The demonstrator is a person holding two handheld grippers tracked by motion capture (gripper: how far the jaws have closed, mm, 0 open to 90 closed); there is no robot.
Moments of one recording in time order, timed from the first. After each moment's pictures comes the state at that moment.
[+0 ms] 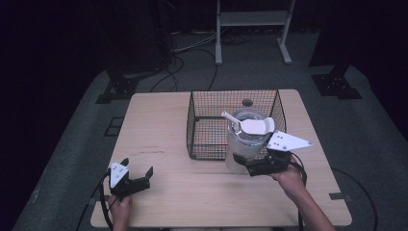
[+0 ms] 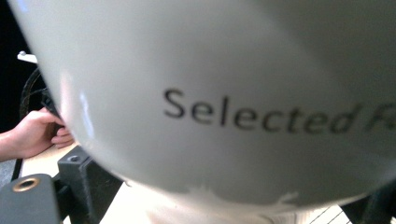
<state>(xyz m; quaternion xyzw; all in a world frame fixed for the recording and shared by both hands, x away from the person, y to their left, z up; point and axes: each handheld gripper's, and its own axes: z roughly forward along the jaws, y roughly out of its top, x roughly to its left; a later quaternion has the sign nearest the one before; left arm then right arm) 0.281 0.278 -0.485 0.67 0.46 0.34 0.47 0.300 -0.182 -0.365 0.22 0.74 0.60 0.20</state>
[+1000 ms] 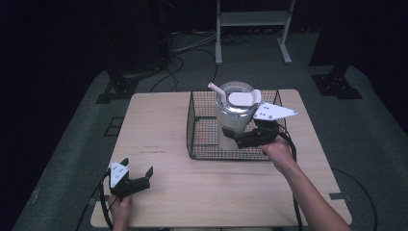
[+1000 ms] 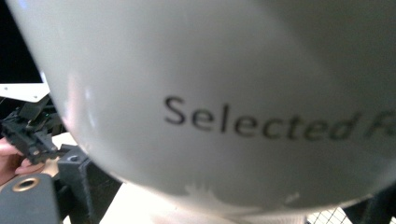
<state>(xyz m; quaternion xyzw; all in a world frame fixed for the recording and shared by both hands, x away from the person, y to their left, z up) 0.281 0.279 -0.486 0.67 0.46 0.34 0.47 0.354 -0.157 -0.324 0.22 0.75 0.59 0.21</state>
